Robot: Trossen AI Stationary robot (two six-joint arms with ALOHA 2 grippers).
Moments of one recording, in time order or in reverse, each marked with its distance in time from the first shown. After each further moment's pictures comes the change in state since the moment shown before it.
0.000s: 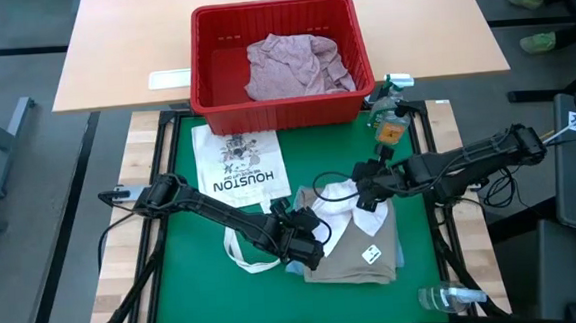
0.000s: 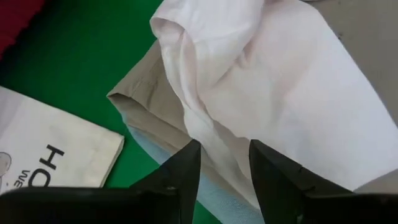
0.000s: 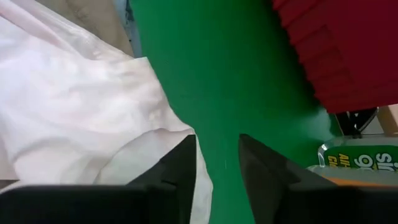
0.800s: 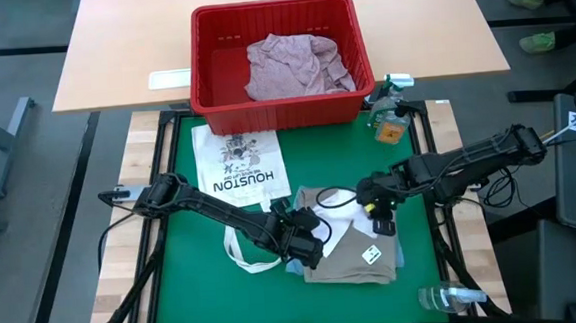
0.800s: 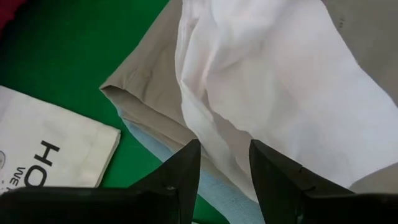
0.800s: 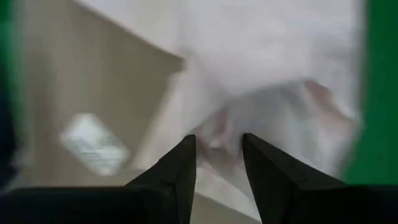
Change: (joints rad) left arm 0.008 0.000 0.000 -0.013 0.050 0.018; right arm 0.000 0.000 0.000 -0.035 -0.667 -0.002
